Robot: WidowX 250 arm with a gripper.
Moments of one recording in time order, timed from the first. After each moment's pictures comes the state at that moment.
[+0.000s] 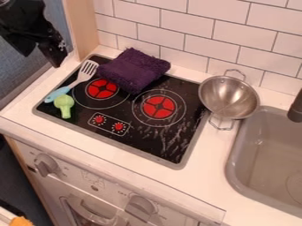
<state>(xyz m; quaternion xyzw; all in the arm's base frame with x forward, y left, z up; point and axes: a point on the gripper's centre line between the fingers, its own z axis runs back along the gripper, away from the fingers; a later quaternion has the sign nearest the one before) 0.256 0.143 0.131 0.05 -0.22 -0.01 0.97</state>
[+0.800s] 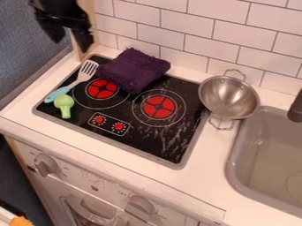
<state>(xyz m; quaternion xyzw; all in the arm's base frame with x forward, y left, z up) 0.327 0.139 0.113 0.03 -0.17 -0.02 0.98</state>
